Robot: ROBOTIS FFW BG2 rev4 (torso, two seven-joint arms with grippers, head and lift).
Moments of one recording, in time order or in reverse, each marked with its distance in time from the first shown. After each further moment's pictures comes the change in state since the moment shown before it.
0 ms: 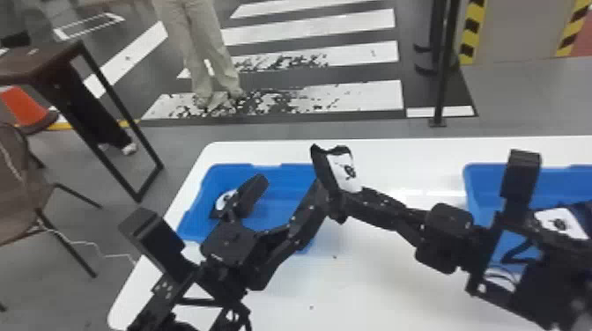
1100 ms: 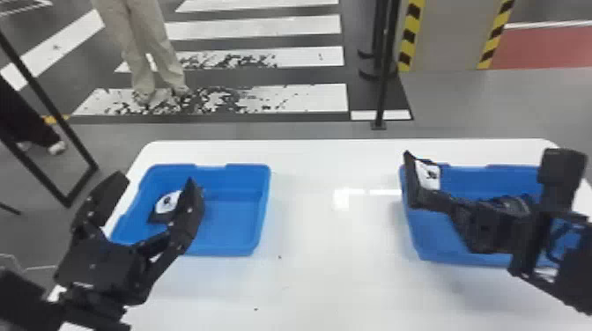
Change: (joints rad) left arm 0.092 -0.047 0.121 0.030 -0.171 -0.291 0.063; right arm 0.095 0.103 -0.504 -0.068 0.072 0.458 -0.350
